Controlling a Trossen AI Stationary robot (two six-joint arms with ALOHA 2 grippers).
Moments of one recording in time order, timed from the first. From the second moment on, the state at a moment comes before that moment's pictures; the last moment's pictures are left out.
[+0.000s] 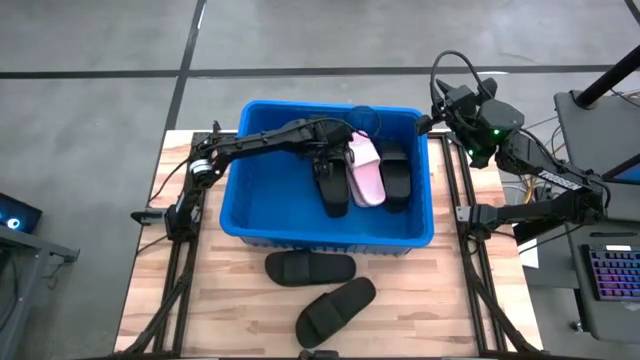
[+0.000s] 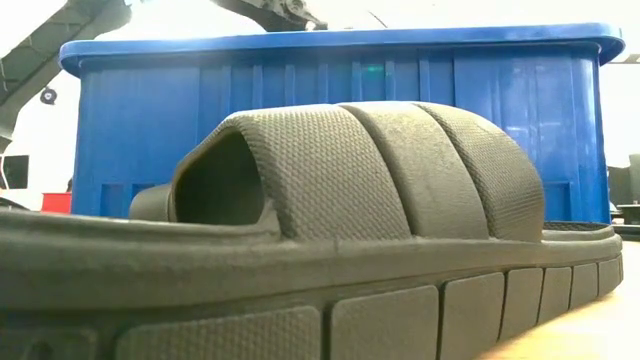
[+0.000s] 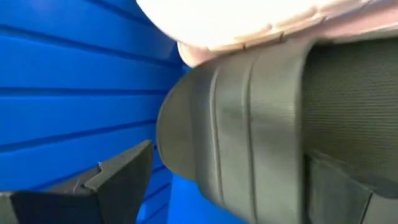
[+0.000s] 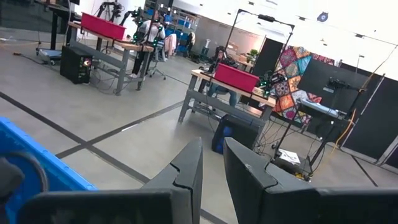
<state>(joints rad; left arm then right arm) 0.34 2.09 1.98 -0.98 -0.38 0.38 -0.30 0.96 1.22 -0.26 0.86 -0.31</state>
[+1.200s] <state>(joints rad) 0.26 1.67 2.04 -0.92 0.41 0.01 -0.30 0.96 1.22 -0.34 0.85 -0.08</state>
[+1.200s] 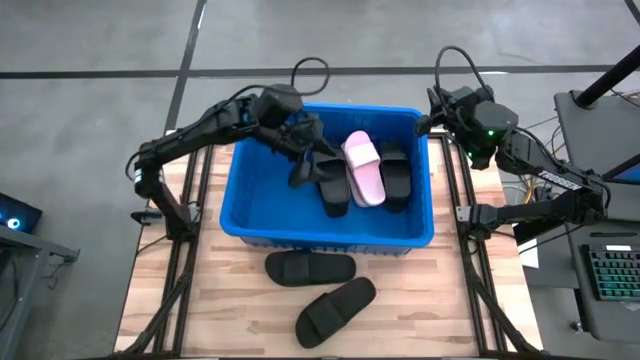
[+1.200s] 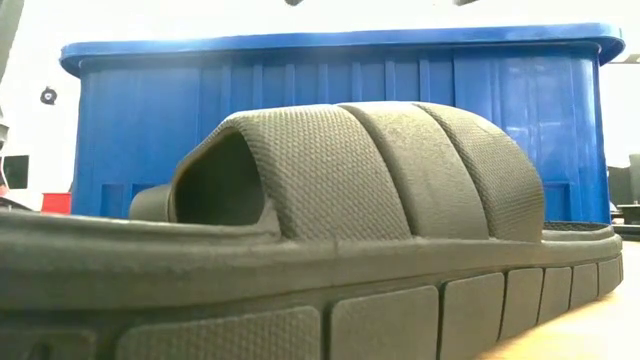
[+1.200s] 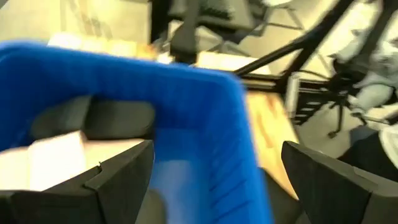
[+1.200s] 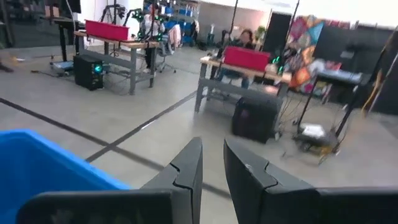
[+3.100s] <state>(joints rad) -0.28 1.52 1.96 -0.84 0.01 -0.14 -0.30 0.97 1.22 -0.59 0.36 0.45</state>
